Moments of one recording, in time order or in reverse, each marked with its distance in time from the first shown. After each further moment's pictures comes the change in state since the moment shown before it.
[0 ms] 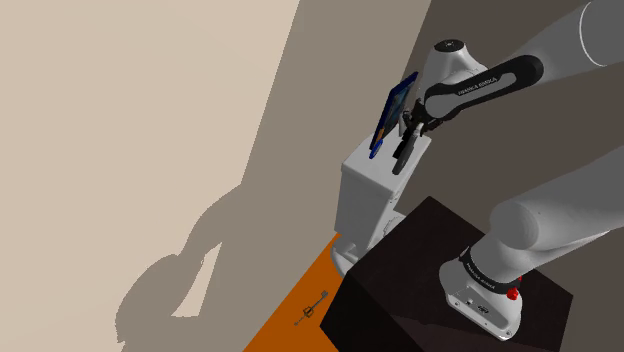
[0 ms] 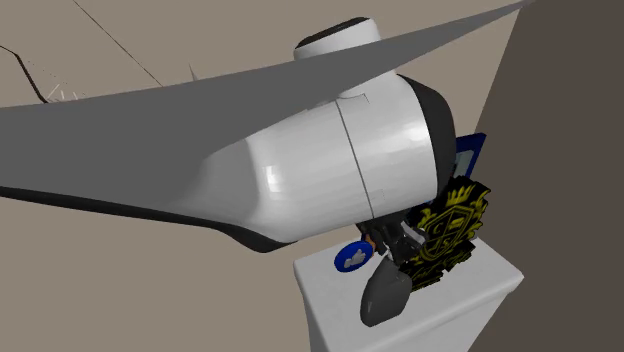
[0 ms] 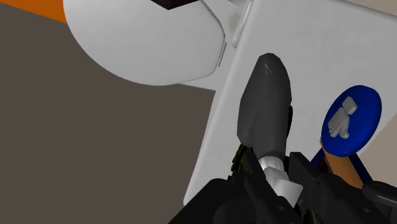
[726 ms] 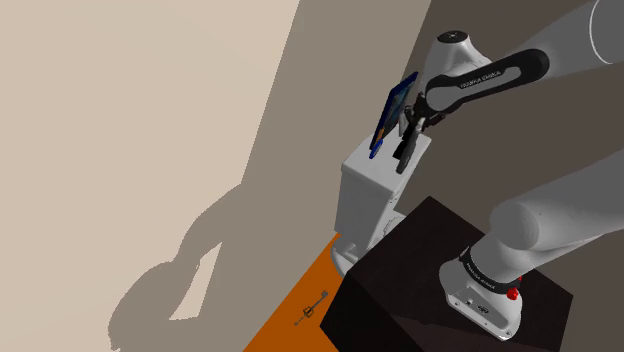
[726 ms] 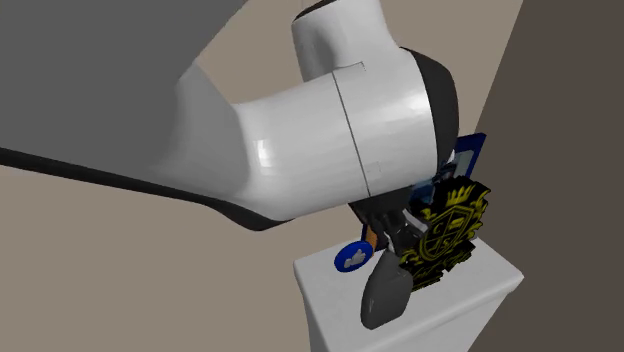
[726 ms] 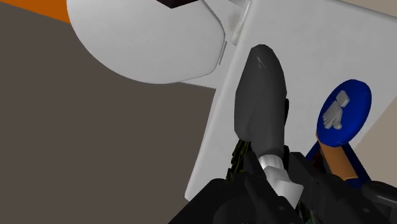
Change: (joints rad) arm 0.010 -0.032 0.000 0.024 0.030 -0.054 -0.029
